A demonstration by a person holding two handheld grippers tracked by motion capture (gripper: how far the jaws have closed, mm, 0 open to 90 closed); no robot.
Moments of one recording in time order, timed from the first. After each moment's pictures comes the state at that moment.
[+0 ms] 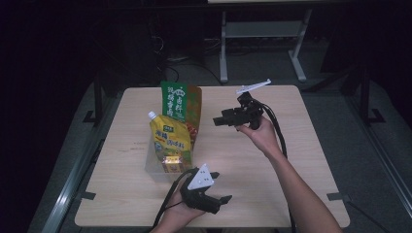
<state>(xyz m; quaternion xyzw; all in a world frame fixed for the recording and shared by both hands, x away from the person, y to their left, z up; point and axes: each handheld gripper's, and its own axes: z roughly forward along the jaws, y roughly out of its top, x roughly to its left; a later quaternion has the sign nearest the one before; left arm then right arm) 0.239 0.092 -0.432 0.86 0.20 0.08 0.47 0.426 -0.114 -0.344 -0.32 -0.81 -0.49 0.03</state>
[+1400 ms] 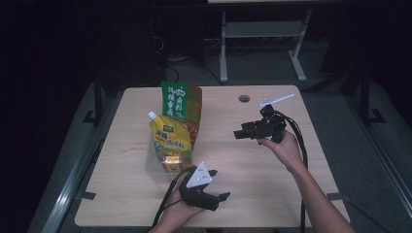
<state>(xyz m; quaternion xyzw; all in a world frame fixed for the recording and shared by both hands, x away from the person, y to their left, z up) 0.244 0.095 -0.434 0.85 0.21 0.09 0.47 0.393 -0.171 -0.361 -0.35 -0.81 -0.47 0.06</state>
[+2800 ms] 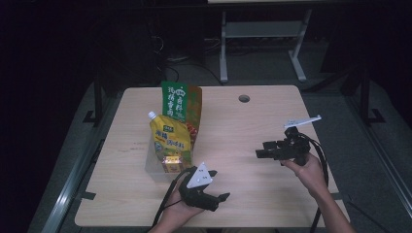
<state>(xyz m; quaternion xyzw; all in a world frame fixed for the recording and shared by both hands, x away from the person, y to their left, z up) 0.243 0.095 -0.435 0.85 0.21 0.10 0.47 0.342 -0.231 -0.395 -0.39 -0.79 -0.47 0.06</state>
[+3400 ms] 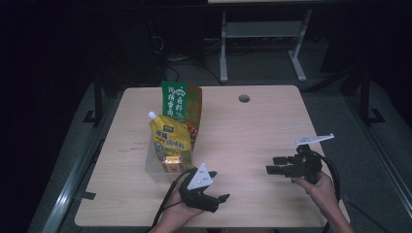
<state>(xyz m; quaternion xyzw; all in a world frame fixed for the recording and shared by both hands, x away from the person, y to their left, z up) 0.242 0.095 -0.436 0.86 0.20 0.10 0.46 0.303 -0.258 -0.422 -0.41 -0.78 -0.47 0.07</state>
